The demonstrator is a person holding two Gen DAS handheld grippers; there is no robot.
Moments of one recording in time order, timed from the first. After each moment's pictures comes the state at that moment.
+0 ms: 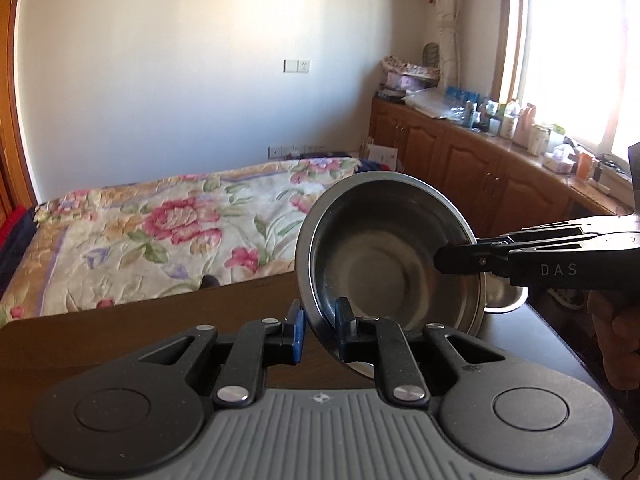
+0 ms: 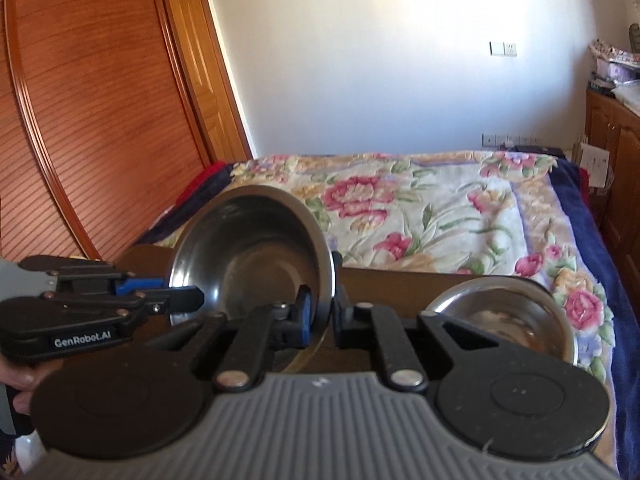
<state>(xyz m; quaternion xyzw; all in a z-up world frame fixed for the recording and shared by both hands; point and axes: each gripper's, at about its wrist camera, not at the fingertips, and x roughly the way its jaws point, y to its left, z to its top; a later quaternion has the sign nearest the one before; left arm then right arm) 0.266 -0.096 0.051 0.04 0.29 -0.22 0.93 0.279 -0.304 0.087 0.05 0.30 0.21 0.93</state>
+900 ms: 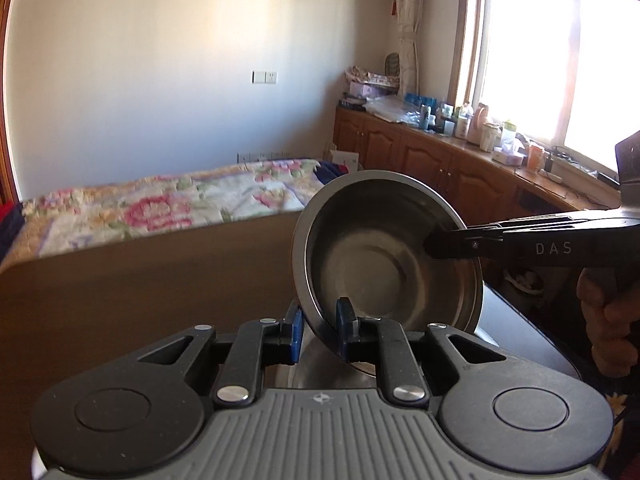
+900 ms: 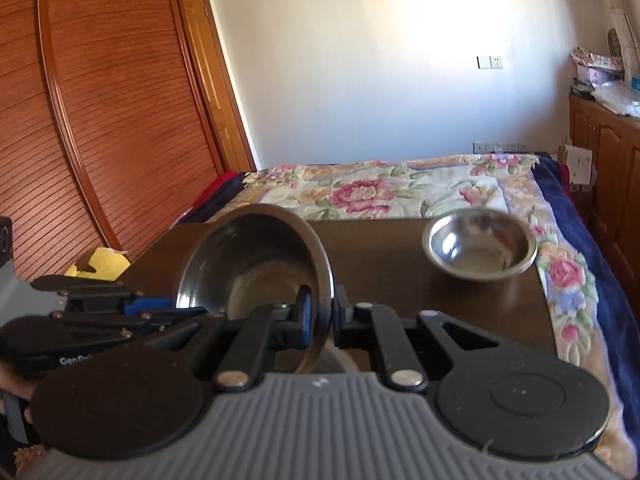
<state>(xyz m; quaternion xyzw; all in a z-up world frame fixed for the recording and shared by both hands) 0.134 -0.083 0.027 0.03 0.27 -0.27 0.92 0.169 -0.315 0.070 0.06 0.27 0.20 0.94</state>
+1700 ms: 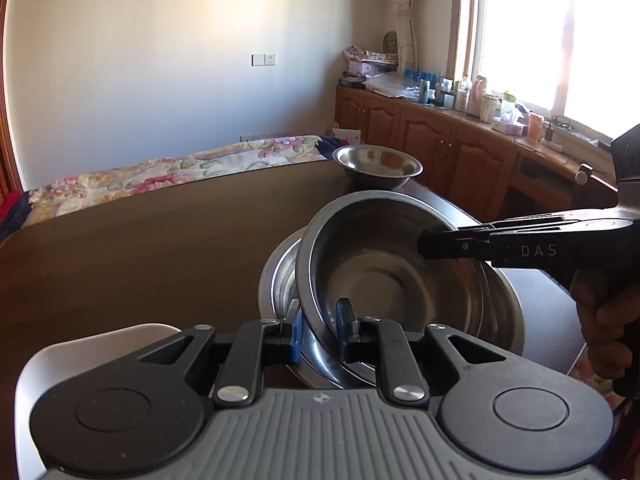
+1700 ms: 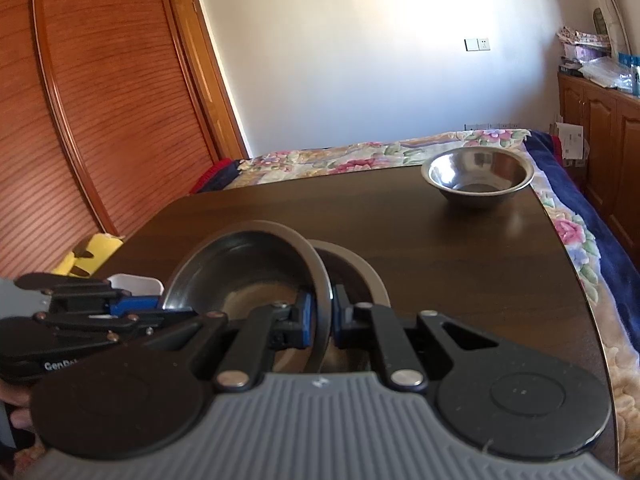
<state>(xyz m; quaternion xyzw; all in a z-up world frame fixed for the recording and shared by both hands) 0.096 -0.081 -0.005 0.06 0.28 -0.25 0.92 0.132 -0.306 0.028 0.07 0.28 0.19 0.94</state>
